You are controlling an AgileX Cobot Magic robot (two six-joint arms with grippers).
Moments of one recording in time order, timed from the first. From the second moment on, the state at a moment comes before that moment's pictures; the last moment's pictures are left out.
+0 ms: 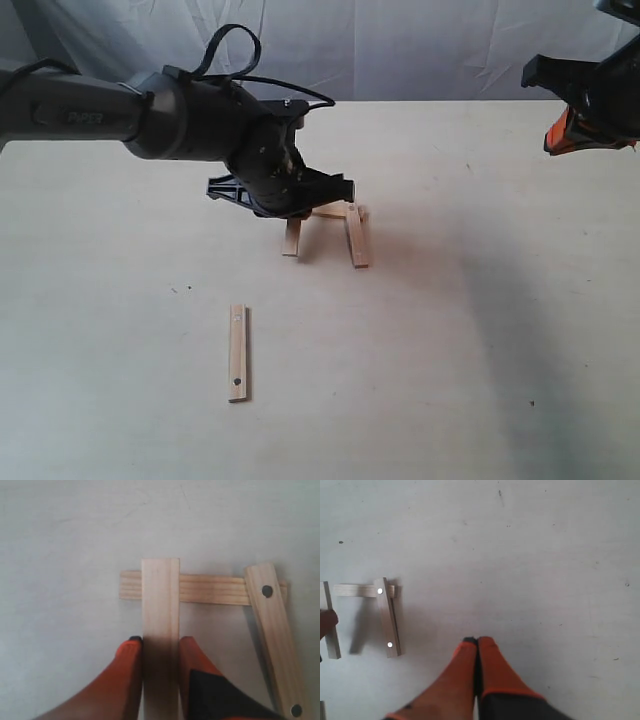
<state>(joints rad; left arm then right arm) -0.48 2.13 -1.44 0.23 0.49 -0.70 0.03 1.57 -1.14 0.37 0.76 0.00</state>
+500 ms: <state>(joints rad) -0.48 2.16 -1.44 0.26 0.46 -0.70 0.03 1.57 -1.14 0.37 0.76 0.00</state>
